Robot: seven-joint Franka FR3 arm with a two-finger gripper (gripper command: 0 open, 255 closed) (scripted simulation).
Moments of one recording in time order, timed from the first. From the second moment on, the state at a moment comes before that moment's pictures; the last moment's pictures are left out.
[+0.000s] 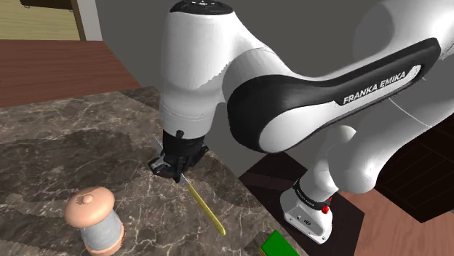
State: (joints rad) arm 0.43 -0.16 0.58 -2.18 0.08 2.06 1.04
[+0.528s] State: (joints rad) arm 0.52 -0.25 0.68 -2.23 0.15 2.04 1.19
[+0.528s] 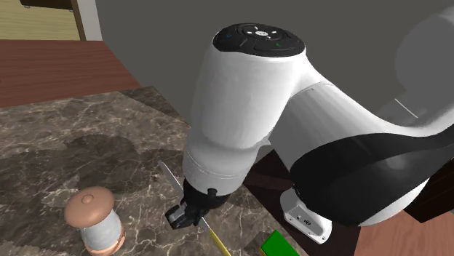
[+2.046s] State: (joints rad) arm 0.68 0.03 1.14 -2.01 -0.05 2.01 1.91
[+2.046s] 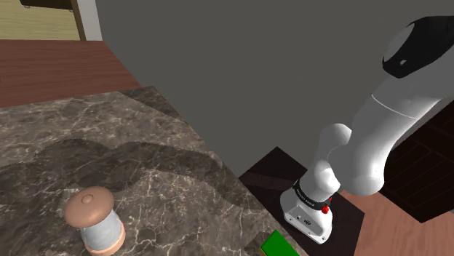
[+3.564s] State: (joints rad) arm 0.81 0.28 1.05 -2.12 -0.33 2.23 2.13
